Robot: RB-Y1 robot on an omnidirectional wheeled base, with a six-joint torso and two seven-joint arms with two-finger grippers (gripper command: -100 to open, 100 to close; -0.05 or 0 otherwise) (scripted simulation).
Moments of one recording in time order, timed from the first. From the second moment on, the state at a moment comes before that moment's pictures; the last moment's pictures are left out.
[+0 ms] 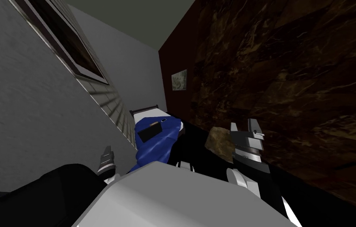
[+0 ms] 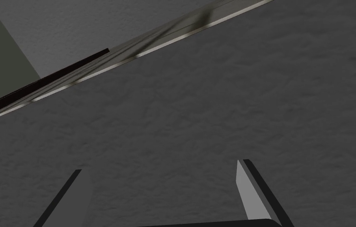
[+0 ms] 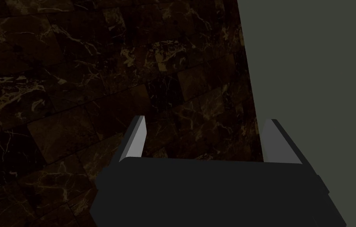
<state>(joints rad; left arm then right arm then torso) 0.45 0.27 0.63 -1.21 0.56 -0.67 -0.36 0.48 0.03 -0.01 -2.34 0.02 -0.44 -0.02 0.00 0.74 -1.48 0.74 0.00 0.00</state>
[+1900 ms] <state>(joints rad) 0.44 0.28 0.84 -0.78 0.79 -0.79 -0.52 0.48 0.03 -0.01 -2.34 0.02 -0.44 -0.02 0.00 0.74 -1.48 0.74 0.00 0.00</state>
